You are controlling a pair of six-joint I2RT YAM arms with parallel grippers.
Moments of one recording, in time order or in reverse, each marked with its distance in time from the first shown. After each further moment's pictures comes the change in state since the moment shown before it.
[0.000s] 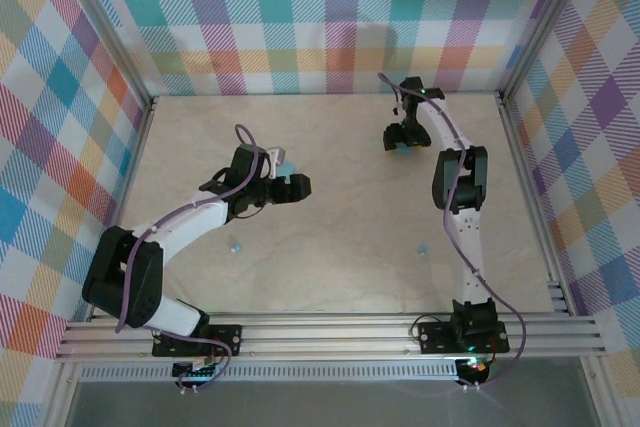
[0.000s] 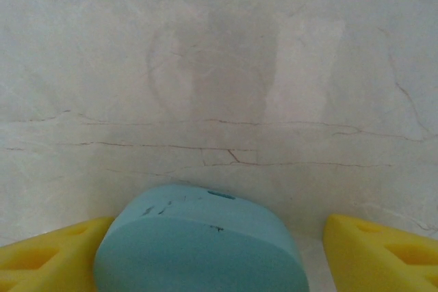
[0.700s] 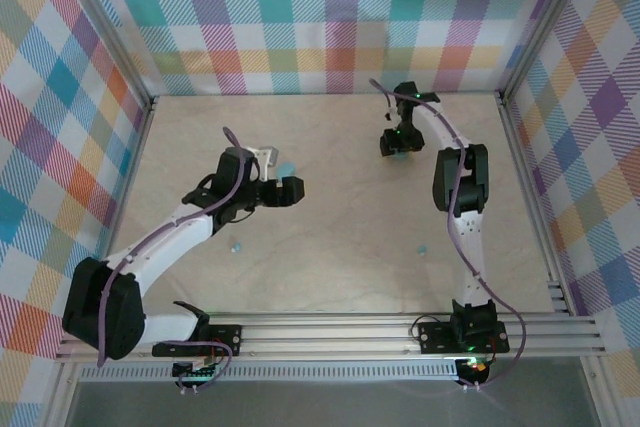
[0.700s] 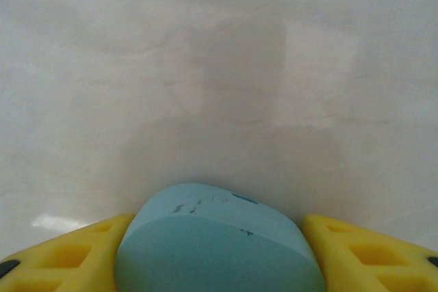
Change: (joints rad) left arm 0.000 -0.186 -0.053 -0.052 -0.003 0.069; right arm 0.053 -0.124 -0.224 0.092 -0.055 -0.036
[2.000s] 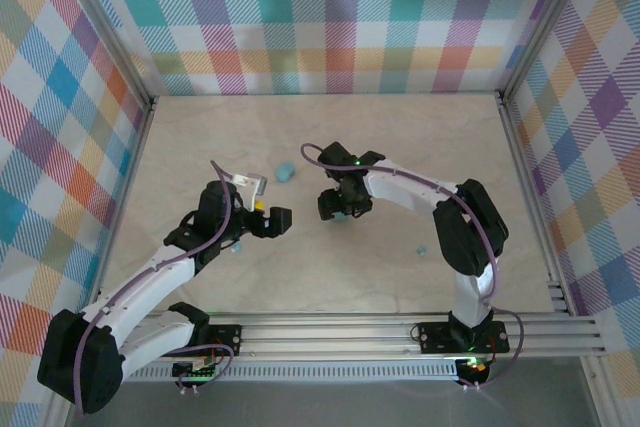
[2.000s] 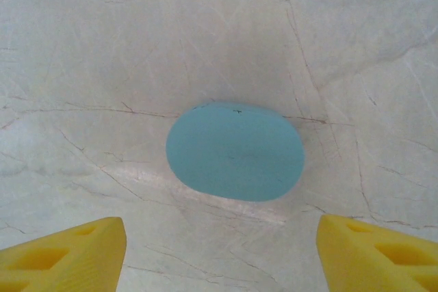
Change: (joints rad) left arm 0.000 -0.282 -0.286 0.097 -0.034 0.172; right arm 0.530 -0.573 -0.752 0.225 0.042 0.483
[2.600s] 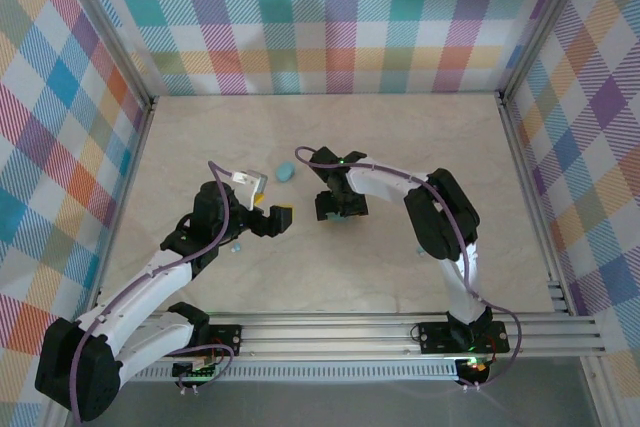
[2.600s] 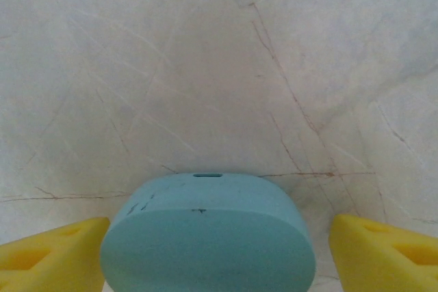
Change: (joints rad) left arm 0.000 -0.043 -0.015 0.071 0.011 0.072; right arm 0.001 0.195 0.116 -0.043 0.056 0.118
